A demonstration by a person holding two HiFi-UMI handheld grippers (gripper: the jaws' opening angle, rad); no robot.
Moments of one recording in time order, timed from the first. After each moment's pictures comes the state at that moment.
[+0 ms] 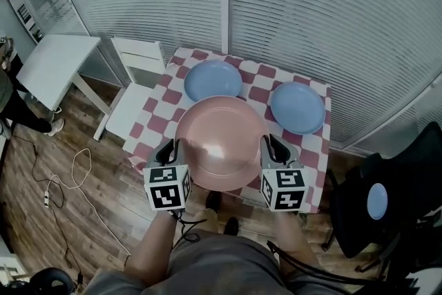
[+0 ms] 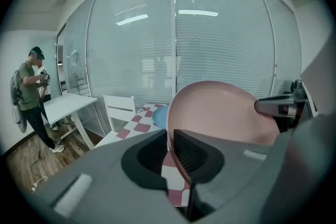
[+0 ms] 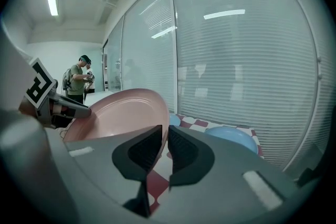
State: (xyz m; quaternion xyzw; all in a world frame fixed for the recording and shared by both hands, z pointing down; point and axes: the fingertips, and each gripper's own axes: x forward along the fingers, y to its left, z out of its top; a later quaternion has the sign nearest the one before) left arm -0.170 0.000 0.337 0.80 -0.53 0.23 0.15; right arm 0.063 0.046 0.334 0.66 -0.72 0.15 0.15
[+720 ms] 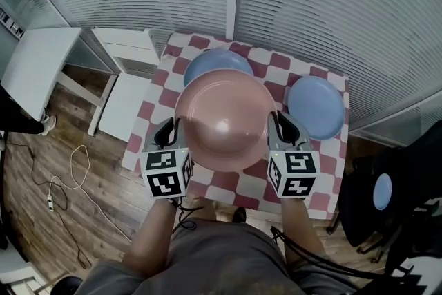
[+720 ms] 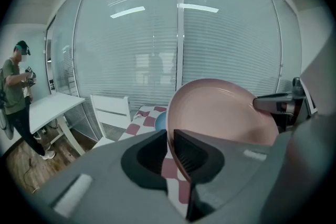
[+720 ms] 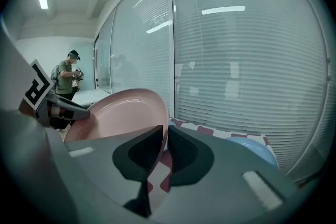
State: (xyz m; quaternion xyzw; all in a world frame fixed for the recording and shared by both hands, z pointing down) left arm -0.171 -0.138 0.367 0.81 -0.51 0.25 0.16; right arm 0.059 -0.085 0.354 0.68 -0.70 0.16 0.16
